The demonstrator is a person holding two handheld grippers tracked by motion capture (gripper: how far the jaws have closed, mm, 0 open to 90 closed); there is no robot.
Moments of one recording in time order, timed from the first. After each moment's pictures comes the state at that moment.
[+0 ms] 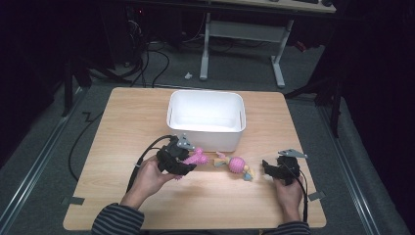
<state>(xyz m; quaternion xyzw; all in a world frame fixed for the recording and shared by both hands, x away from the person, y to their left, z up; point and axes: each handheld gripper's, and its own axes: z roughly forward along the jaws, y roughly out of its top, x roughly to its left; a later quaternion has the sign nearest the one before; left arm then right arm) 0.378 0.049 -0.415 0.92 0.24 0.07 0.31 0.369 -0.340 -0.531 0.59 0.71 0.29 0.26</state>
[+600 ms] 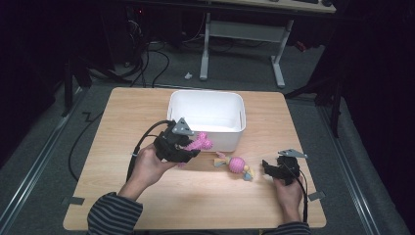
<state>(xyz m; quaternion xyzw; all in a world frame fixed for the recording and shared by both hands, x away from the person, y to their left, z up) 0.382 0.050 -0.357 0.90 0.23 0.10 0.36 0.369 -0.340 -0.531 0.59 0.71 0.29 0.26</state>
